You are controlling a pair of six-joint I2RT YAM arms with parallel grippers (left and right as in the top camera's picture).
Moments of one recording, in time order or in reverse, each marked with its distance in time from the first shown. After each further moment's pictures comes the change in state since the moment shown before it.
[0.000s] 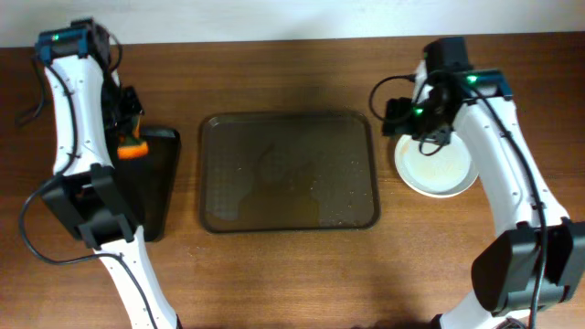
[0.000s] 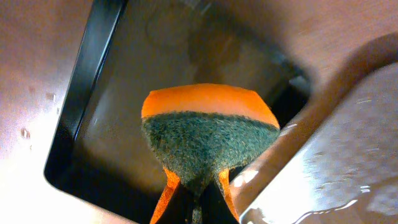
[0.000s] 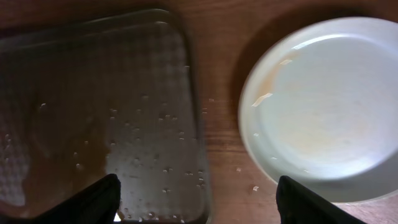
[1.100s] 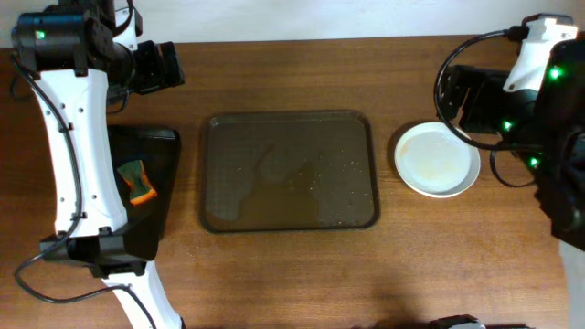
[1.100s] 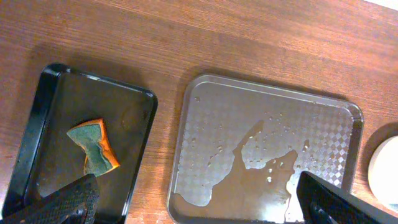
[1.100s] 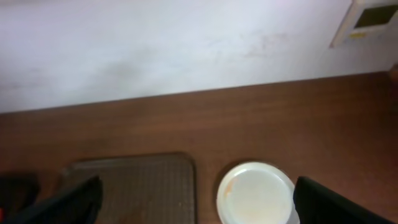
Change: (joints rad) left arm -0.178 -0.277 0.213 -0.002 0.190 0.035; right arm 0.042 -0.487 0.262 -0.030 0.223 -0.052
